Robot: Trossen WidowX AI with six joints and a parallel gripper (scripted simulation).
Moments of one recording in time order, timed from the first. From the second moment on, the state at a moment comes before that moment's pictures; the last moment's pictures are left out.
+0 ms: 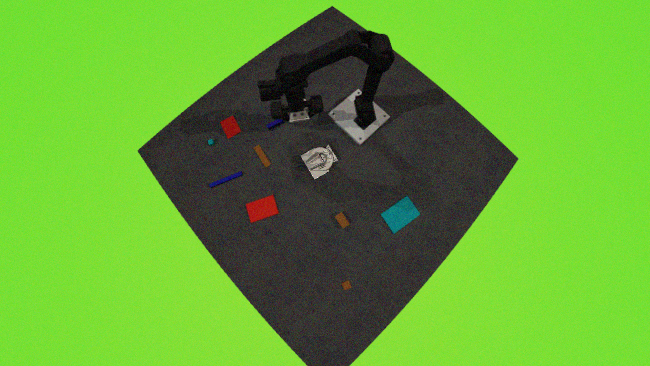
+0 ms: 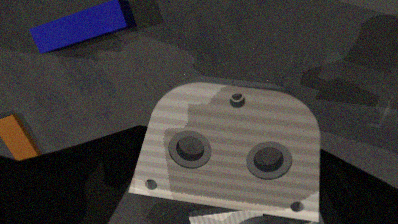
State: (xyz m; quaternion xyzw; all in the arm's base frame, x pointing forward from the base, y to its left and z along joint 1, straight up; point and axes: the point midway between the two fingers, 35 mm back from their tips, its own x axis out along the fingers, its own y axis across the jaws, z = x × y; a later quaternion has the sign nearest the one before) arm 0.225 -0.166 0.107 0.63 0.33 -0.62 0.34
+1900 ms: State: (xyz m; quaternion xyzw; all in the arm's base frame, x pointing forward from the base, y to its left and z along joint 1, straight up) arm 0.247 -0.041 0.105 0.28 0.64 -0.28 0.66
